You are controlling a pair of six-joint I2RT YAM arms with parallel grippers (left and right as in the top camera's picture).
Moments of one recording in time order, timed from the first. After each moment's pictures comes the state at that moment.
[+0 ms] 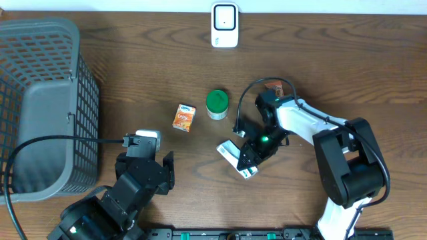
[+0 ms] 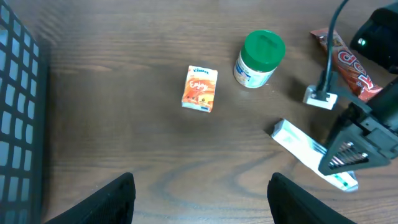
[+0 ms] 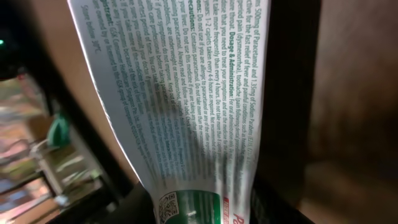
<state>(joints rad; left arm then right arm) -0.78 0.67 0.91 -1.05 -0.40 -0.51 0.39 1.96 1.10 -1.01 -0.69 -0.35</state>
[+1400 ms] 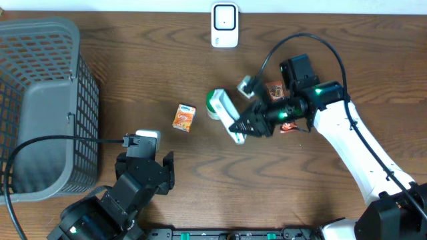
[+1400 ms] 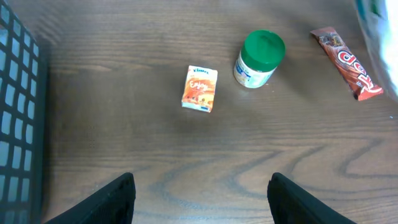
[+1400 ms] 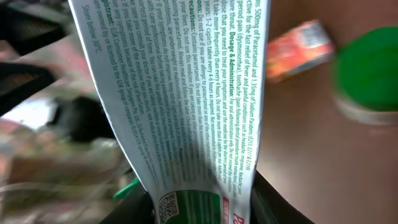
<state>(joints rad) -0.78 0.67 0.91 -1.05 -0.40 -0.51 0.33 1.58 1.26 -0.90 -0.94 -0.34</state>
